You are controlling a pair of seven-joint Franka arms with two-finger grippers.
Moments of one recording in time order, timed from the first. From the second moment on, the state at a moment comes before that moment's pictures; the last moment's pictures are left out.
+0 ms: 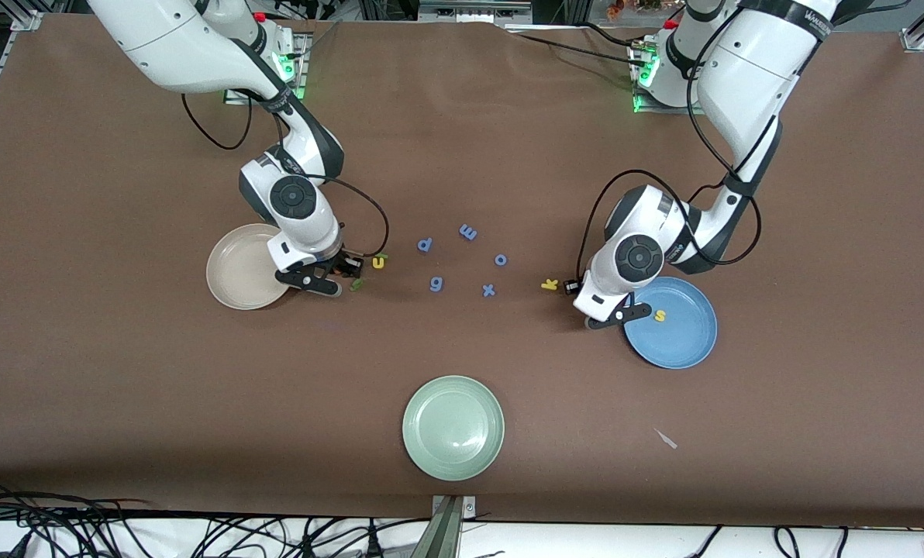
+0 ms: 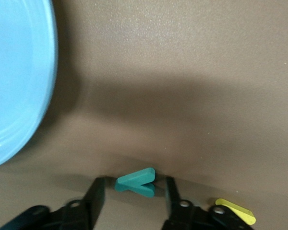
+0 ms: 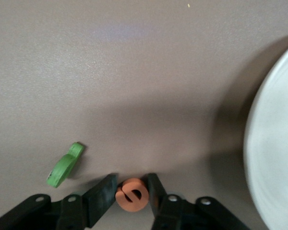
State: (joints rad) left arm -0.16 0.65 -0.26 -1.83 0.11 2.28 -0.74; right arm 0.15 0.54 0.31 -2.07 -0.41 2.54 0.98
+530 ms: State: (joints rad) left arm -0.16 0.65 -0.26 -1.83 0.11 2.28 -0.74; right arm 0.08 0.45 0.30 -2.05 -0.40 2.38 0.69
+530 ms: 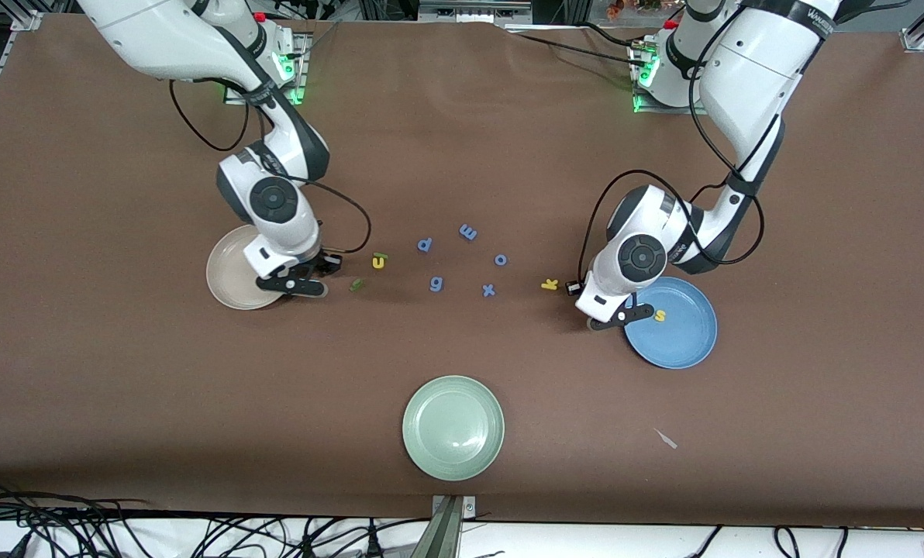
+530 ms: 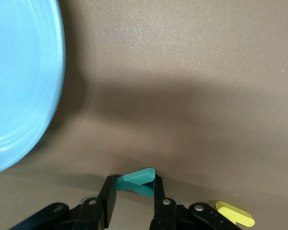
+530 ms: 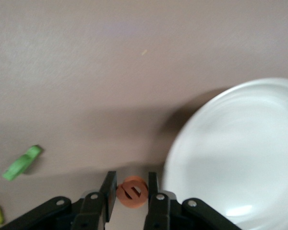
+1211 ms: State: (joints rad) left arm -0.05 0.55 -0.23 -1.75 0.11 2.06 -0.43; right arm 0.02 0.39 0.27 -2.05 -0.35 2.33 0.51
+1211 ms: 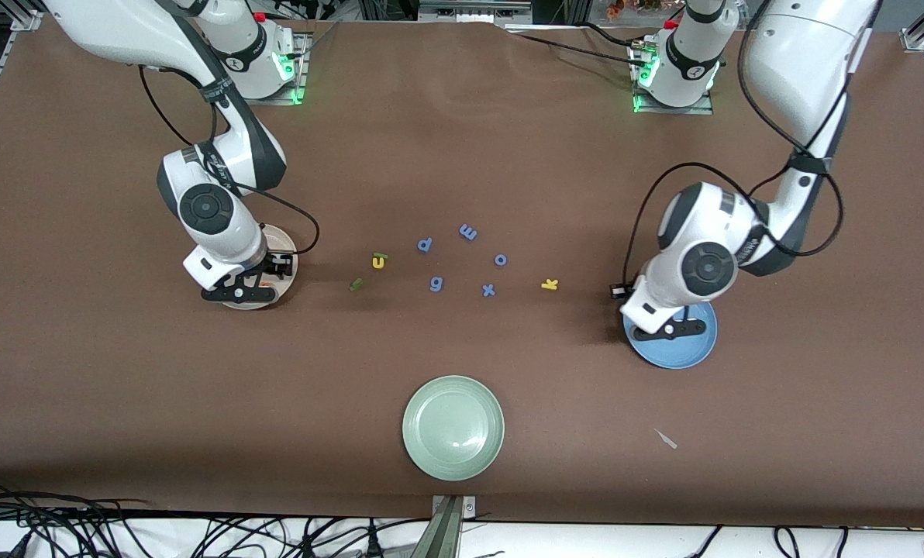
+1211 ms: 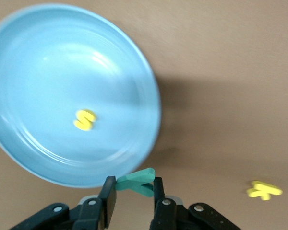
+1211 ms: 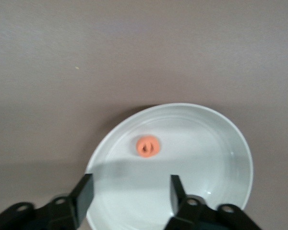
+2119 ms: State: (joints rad) left arm 0.02 0.59 -0.27 -1.73 0.16 2.06 -0.30; right arm 0.14 0.62 0.36 -1.83 -0.26 2.36 0.88
